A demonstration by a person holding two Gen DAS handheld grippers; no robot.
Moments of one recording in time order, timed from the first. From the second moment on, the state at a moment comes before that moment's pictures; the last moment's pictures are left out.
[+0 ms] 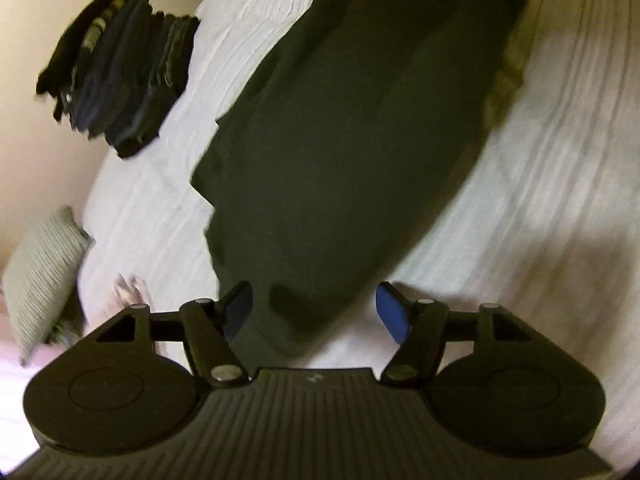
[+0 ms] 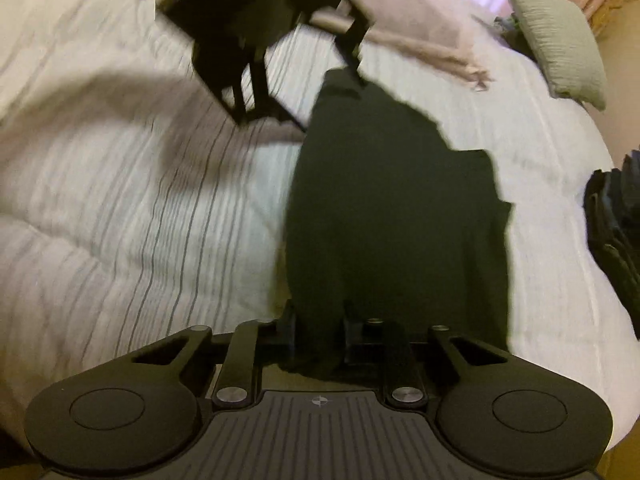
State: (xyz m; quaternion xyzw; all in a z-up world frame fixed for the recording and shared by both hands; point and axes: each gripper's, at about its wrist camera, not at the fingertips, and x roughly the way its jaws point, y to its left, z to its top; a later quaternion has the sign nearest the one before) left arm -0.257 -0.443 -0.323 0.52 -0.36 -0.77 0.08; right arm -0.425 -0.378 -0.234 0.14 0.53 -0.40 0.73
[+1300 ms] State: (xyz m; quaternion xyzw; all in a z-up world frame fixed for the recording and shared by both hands) left arm -0.312 -0.473 -0.103 0.51 -0.14 -0.83 0.18; right arm -0.541 -0.442 -0.074 -0.08 0.49 -0.41 0.76
